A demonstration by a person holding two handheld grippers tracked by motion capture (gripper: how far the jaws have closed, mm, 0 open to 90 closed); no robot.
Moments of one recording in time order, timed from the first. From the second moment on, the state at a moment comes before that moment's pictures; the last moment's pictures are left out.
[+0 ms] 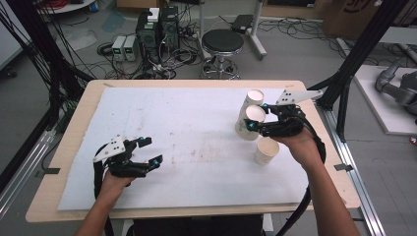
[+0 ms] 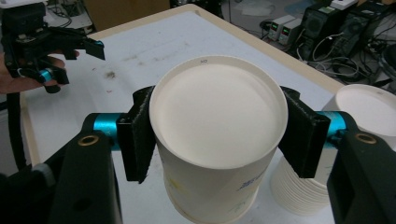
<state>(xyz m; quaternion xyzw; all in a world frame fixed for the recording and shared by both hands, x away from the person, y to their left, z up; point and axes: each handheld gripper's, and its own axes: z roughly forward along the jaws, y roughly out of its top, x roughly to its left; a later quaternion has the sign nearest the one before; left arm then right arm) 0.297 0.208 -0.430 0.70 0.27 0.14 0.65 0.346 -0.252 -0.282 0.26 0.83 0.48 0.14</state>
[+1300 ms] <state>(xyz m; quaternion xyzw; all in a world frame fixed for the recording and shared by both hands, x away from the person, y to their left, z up) 0.288 0.187 -0.421 0.72 0.19 0.11 0.66 0.330 -0.199 -0.343 0.19 0.84 0.51 0.08</state>
